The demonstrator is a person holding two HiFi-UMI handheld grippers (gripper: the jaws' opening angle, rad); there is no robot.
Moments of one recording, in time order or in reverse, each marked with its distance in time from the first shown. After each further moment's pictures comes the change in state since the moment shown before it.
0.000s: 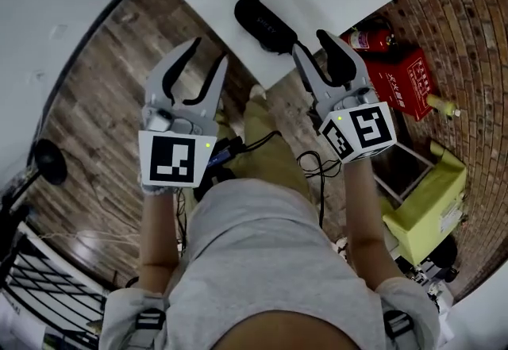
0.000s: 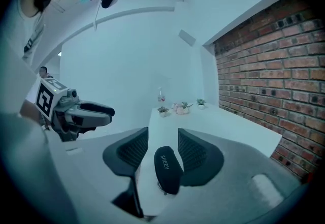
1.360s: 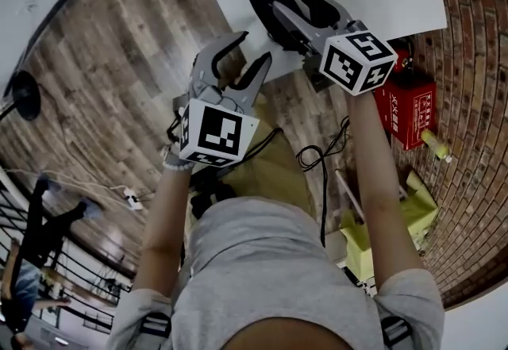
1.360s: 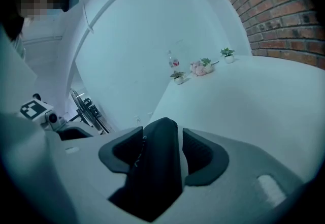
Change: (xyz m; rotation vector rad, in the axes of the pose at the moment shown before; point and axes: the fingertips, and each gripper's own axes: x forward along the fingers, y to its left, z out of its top) left arm 0.079 -0.076 -0.117 -0.154 0.266 0.035; right arm 0.130 -0.024 -0.105 0.161 0.284 0.432
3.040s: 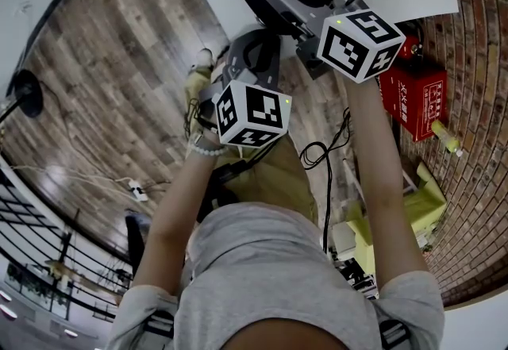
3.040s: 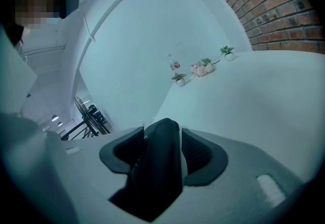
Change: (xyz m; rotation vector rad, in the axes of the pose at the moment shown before) left arm 0.060 -0.041 -0.041 -0.011 0.182 0.084; right arm 0.000 0.002 0.003 0.045 -0.053 0.069
